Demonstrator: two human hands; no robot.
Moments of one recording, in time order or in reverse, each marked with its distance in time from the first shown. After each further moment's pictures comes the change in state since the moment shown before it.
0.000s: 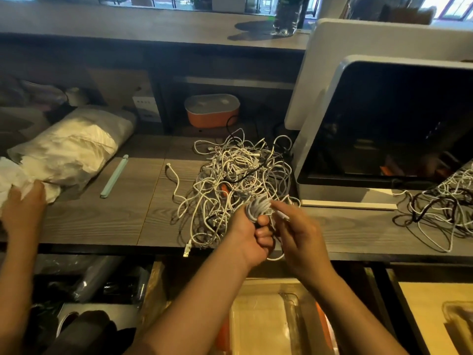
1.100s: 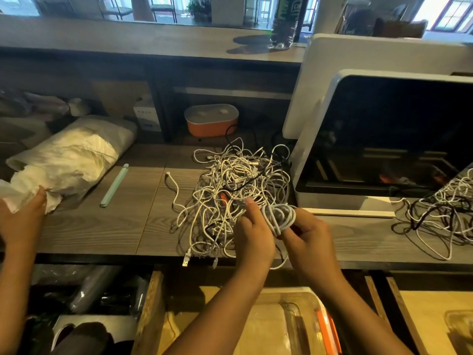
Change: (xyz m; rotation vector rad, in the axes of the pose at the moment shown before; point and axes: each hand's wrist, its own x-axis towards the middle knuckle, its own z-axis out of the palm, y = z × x) left_hand -0.009 -0.018 0.018 0.718 0.446 0.661; right_hand 0.013 -0.029 -0.017 0.093 -0.019 0.251
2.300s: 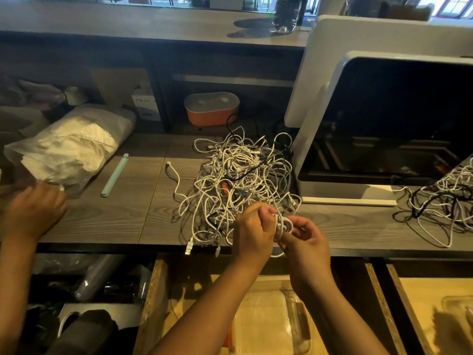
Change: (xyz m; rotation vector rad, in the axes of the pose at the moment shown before) left_hand 0.033 -0.069 0.002 0.143 0.006 0.793; right_hand -0.027 0.003 0.024 0.675 0.227 0.639
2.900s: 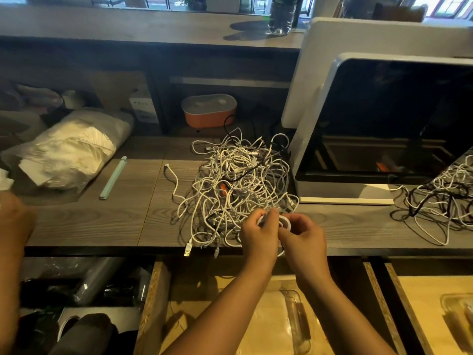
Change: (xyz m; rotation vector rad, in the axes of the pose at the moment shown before) left_hand -0.006 0.025 0.011 -0.322 -0.052 -0.714; right_hand 0.009 0.000 -0.002 -0.321 -0.009 -0.124
